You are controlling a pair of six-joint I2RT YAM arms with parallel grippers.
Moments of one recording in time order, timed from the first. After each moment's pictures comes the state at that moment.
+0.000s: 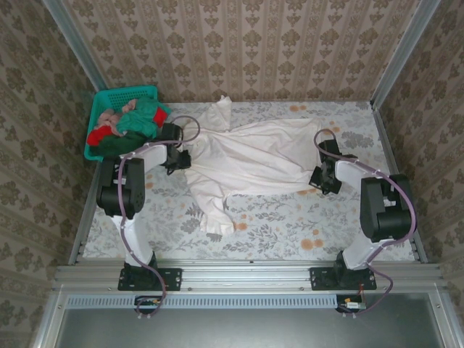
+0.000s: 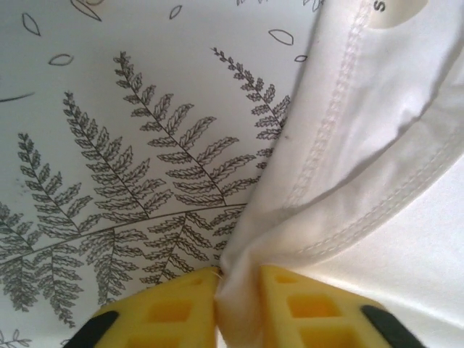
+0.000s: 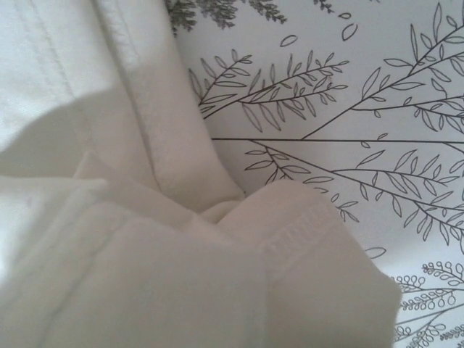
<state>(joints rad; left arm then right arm) -0.22 1.94 1.24 -0.43 0.09 -0.25 0.04 1.65 0.93 -0.57 0.08 0.54</state>
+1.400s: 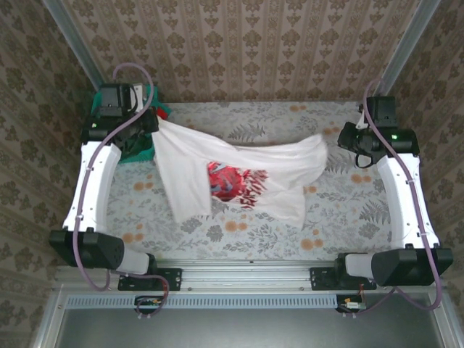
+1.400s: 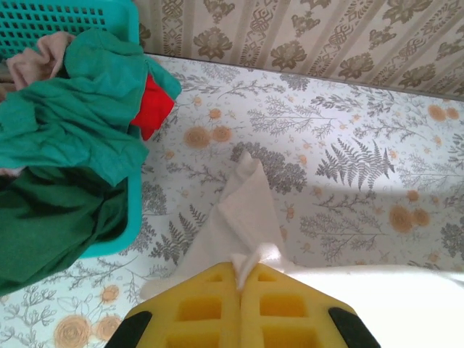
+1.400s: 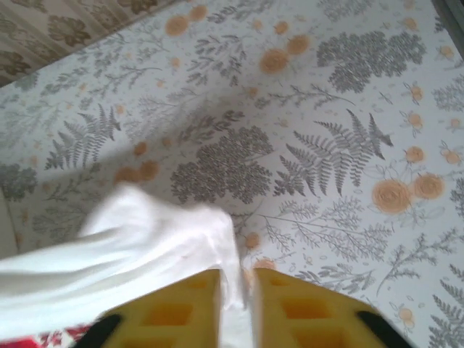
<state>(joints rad) -0.12 1.43 1.67 -0.92 0.12 -0.20 -0.06 1.29 1.50 -1.05 -0.03 0.35</state>
